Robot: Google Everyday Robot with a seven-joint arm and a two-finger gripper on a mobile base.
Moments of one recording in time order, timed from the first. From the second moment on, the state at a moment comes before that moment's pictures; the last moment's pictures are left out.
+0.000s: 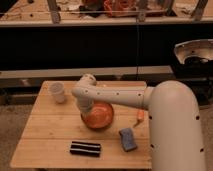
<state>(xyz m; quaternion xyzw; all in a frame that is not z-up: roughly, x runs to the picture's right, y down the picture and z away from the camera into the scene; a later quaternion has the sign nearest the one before) -0.123 0.159 0.852 -0.30 -0.17 -0.29 0.89</state>
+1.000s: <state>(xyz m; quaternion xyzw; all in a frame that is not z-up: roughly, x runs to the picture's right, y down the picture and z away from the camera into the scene) -0.150 0.166 0.862 -0.29 -0.17 -0.32 0.89</state>
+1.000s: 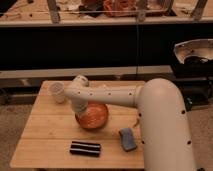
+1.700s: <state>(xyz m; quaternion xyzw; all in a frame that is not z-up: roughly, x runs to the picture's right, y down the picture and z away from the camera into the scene) -0.144 0.160 0.874 -0.29 -0.17 -0.31 0.89</state>
